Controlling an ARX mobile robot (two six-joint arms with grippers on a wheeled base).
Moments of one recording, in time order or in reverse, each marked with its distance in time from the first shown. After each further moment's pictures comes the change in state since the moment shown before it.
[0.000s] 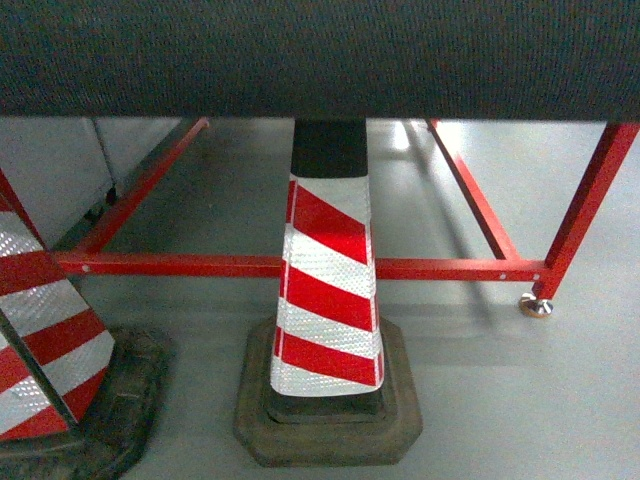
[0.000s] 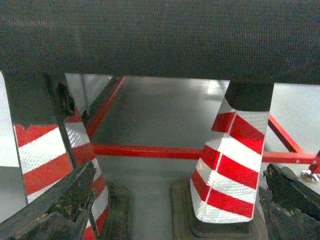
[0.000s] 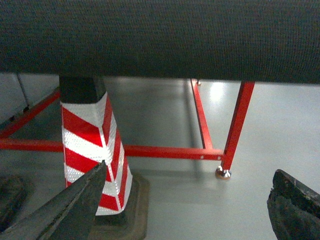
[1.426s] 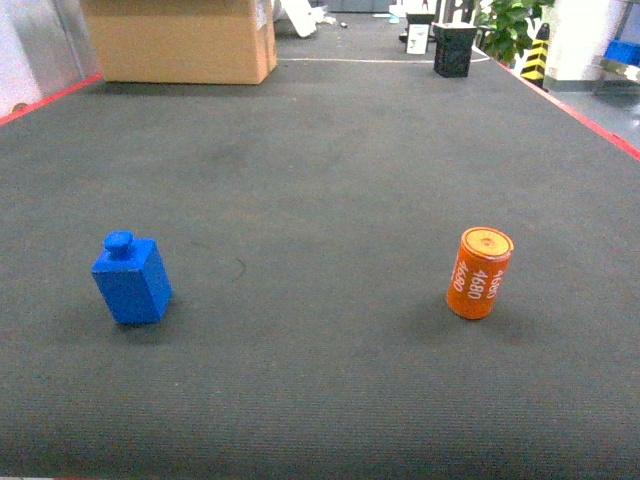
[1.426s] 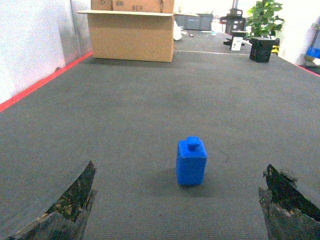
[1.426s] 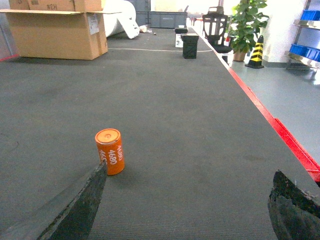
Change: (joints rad) left arm 0.000 0.000 0.000 0.001 0.000 0.007; right arm 0.000 0.000 0.000 0.000 0.001 0.008
